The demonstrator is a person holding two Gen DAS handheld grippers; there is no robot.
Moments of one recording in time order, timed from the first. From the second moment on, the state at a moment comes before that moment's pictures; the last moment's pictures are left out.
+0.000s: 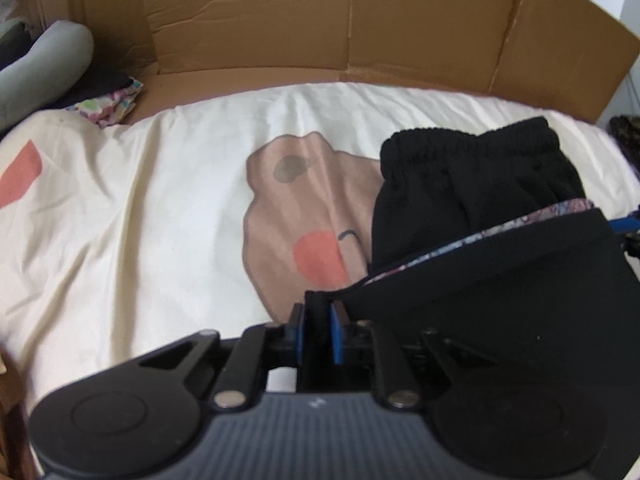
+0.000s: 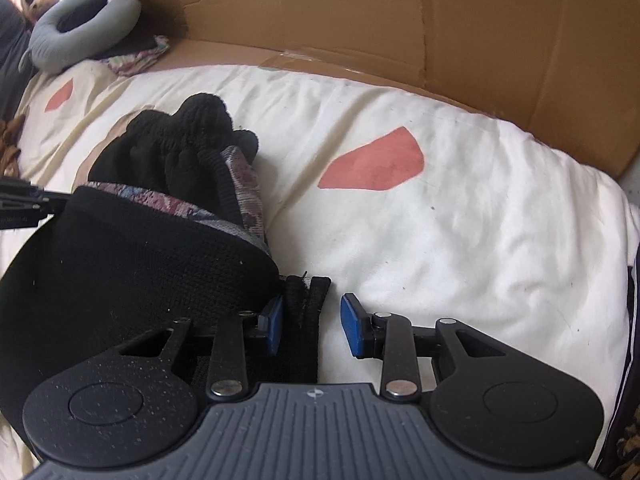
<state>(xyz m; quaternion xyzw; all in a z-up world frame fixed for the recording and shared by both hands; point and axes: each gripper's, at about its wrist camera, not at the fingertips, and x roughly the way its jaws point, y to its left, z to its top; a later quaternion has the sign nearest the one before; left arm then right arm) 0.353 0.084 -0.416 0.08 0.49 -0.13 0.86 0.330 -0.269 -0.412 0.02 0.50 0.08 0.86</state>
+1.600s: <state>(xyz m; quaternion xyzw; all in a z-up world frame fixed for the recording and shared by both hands) 0.354 0.092 -0.333 0.06 0.36 -0.06 0.93 0.311 -0.298 -0.312 0.07 0.37 0.05 0.93</state>
